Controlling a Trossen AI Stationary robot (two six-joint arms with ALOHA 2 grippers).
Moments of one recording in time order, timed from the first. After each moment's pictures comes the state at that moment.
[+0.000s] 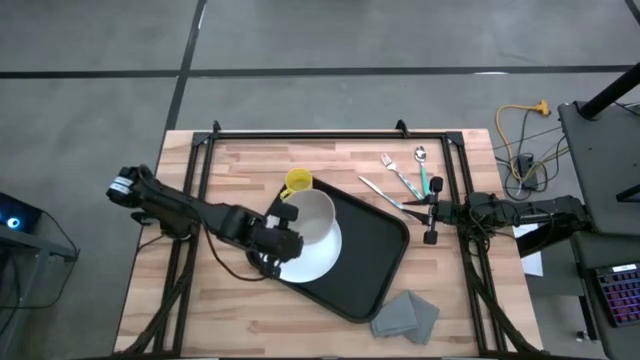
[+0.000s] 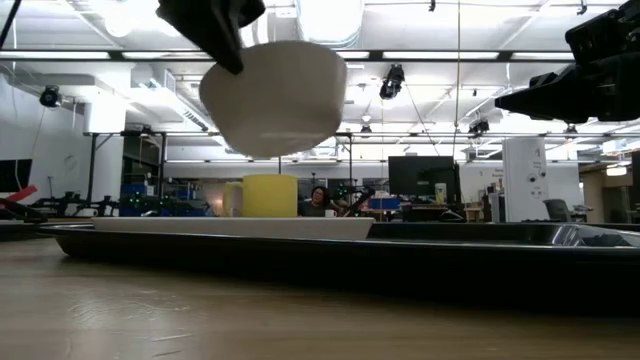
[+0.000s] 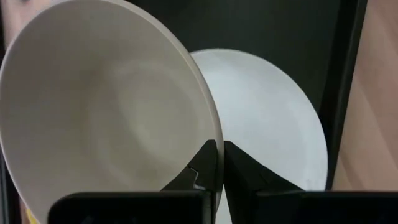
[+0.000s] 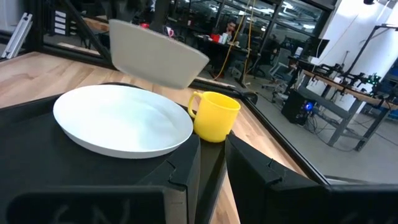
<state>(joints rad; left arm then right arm) -0.34 1.51 1.32 -0.84 -0.31 0.07 0.08 0.10 0.01 0.04 0.24 -0.24</state>
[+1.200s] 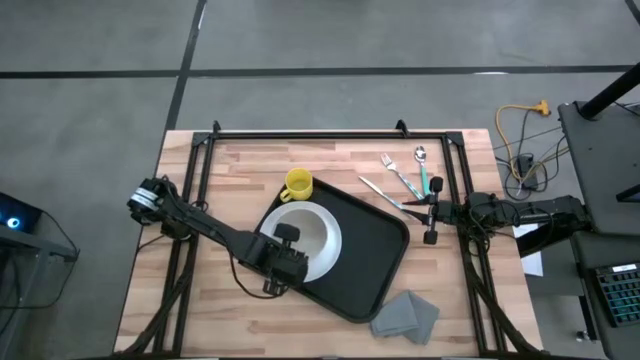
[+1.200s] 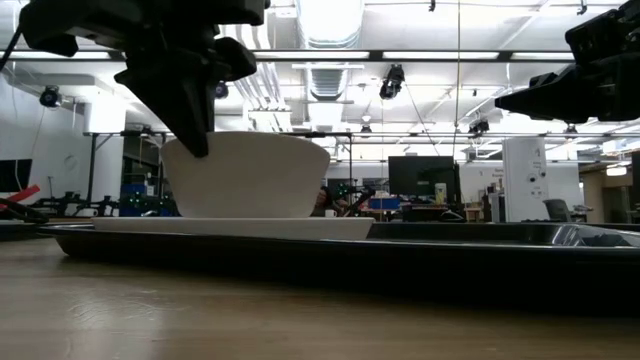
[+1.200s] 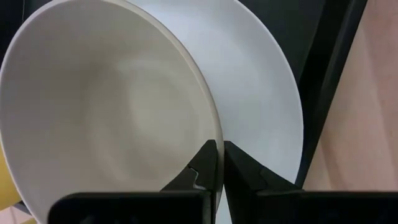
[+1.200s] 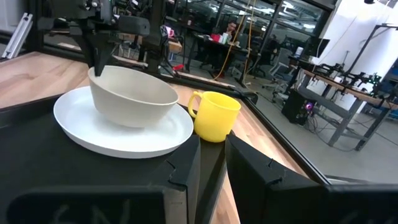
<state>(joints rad) -0.42 1.72 1.30 -0.87 -0.29 -0.11 0.08 0.10 0.01 0.04 0.24 -0.24</state>
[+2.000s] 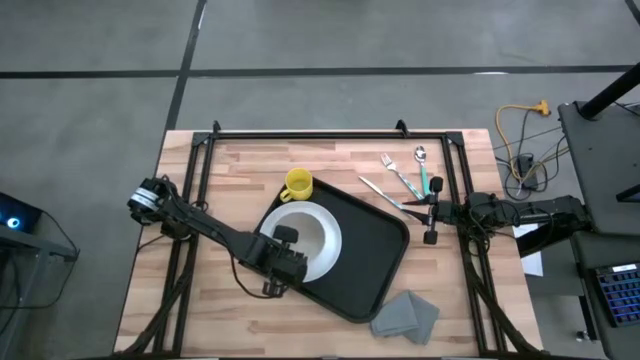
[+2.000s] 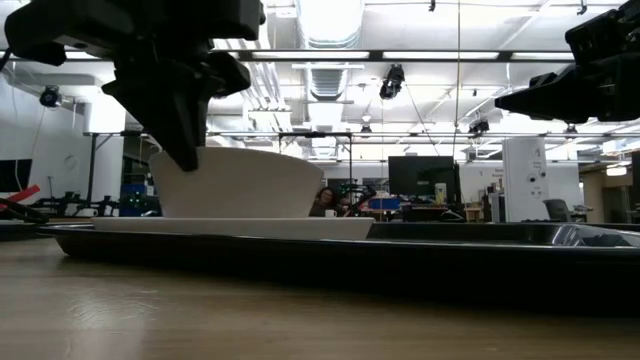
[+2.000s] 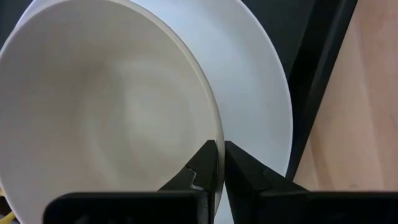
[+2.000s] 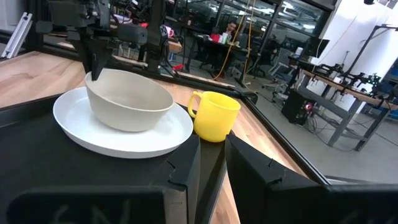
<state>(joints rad) -0.41 1.72 1.26 -0.83 -0.24 -0.14 0.08 0.10 0.01 0.04 0.24 -0.24</state>
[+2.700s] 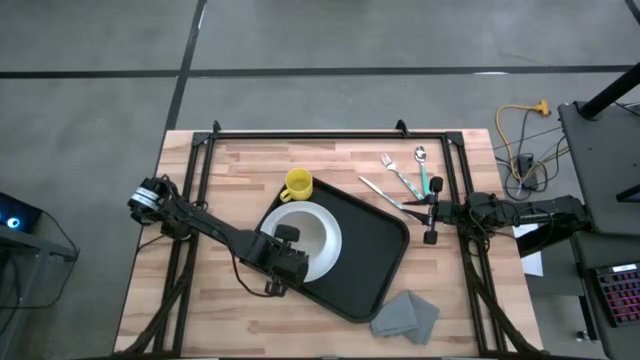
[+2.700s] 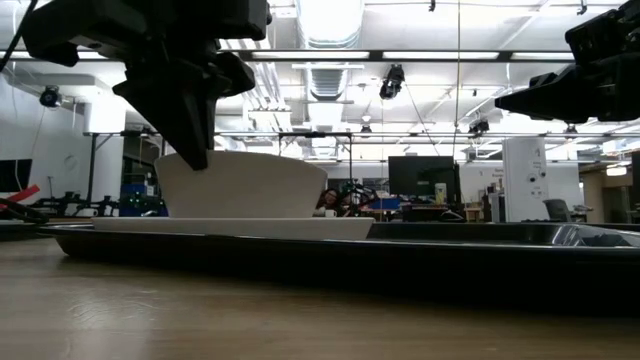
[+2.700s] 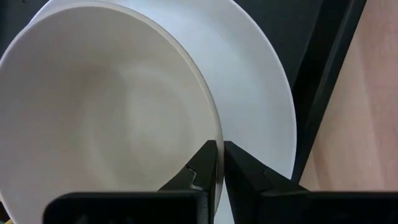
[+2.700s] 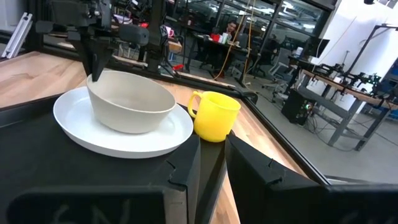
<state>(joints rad) -0.40 1.72 1.26 -0.80 -0.24 -0.14 0.08 0.10 0.01 0.04 0.24 -0.24</state>
